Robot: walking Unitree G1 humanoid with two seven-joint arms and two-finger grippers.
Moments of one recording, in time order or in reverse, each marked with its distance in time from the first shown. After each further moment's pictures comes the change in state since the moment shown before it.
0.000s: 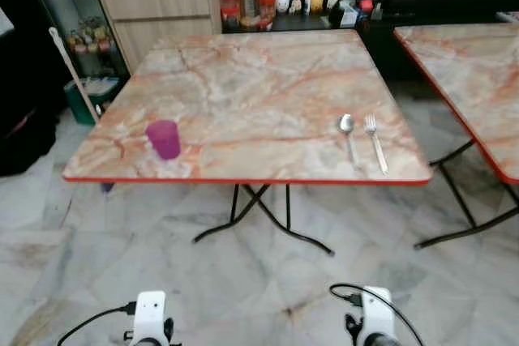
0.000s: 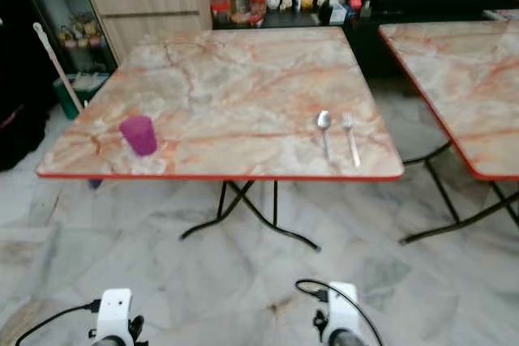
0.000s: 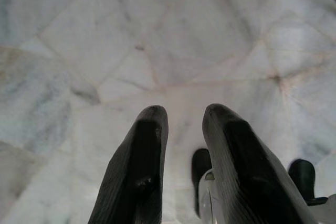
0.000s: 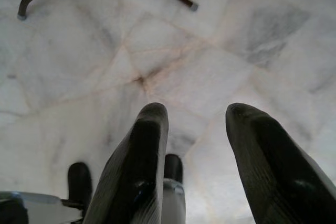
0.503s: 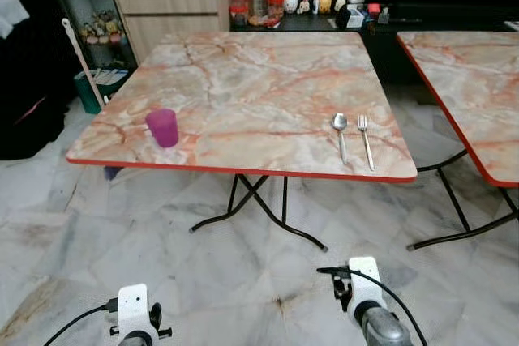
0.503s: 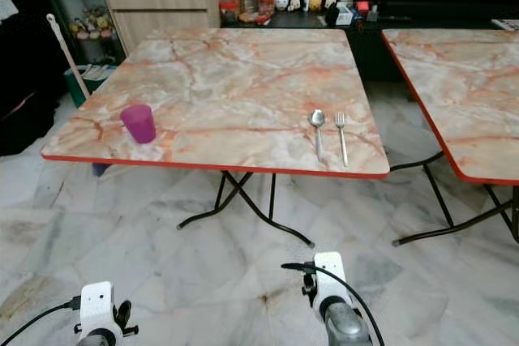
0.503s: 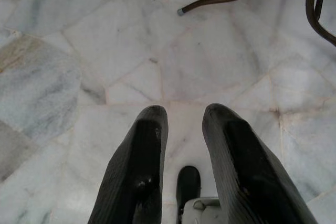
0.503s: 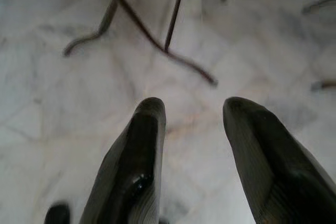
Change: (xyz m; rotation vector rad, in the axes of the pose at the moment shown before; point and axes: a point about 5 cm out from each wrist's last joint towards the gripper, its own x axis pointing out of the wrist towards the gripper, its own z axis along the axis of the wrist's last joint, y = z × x) left arm -0.003 0.012 0.007 -0.124 -0.114 0.060; right arm -0.001 0.015 0.055 -0.175 -0.318 0.095
